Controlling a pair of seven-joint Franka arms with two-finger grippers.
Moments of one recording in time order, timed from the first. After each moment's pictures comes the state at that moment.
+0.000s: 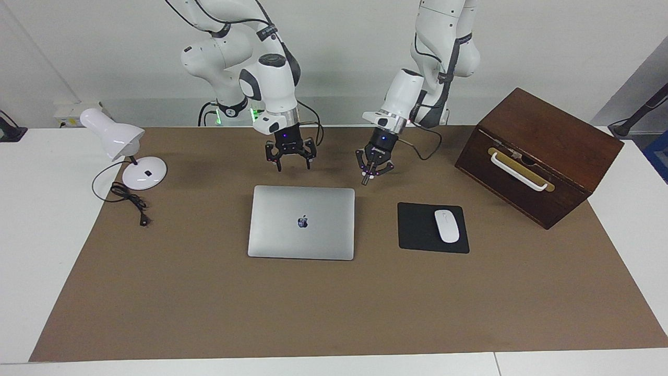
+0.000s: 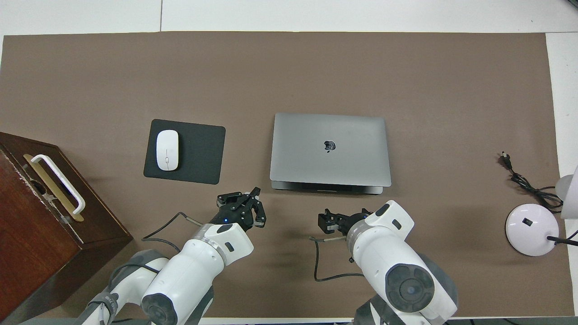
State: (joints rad) left arm -0.70 -0.01 -0.02 -2.71 -0.10 3.47 -0.13; right arm 0.57 -0.17 0.00 -2.59 -0.18 2.71 0.76
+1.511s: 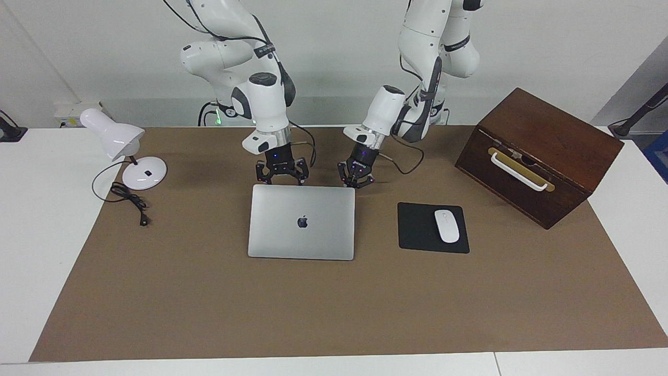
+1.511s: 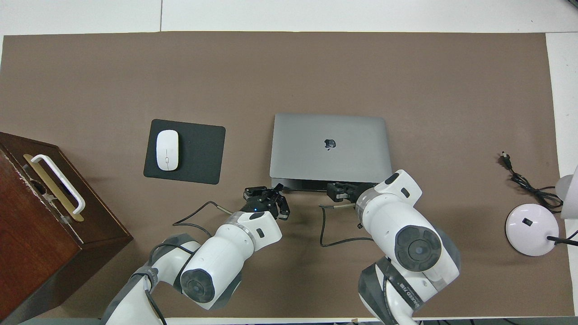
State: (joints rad) left arm -0.75 0.21 -0.02 -2.55 -0.11 3.48 -0.13; right arm 0.46 -0.04 0.00 -2.49 -0.24 2.79 0.72
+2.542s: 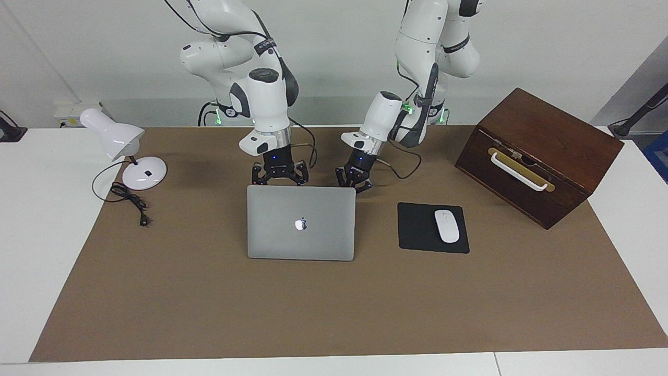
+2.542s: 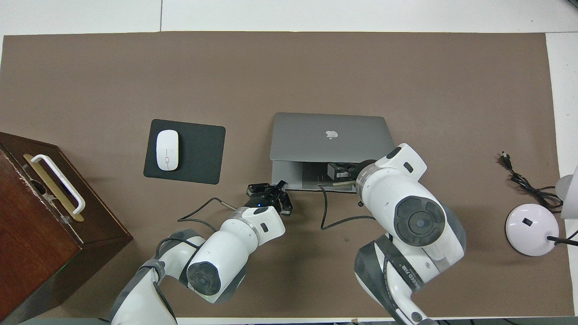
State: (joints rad) left arm -0.75 0.26 -0.01 -2.51 -0.11 3.49 -0.13; right arm 0.44 0.00 0.00 -2.30 -0.24 2.63 0.66
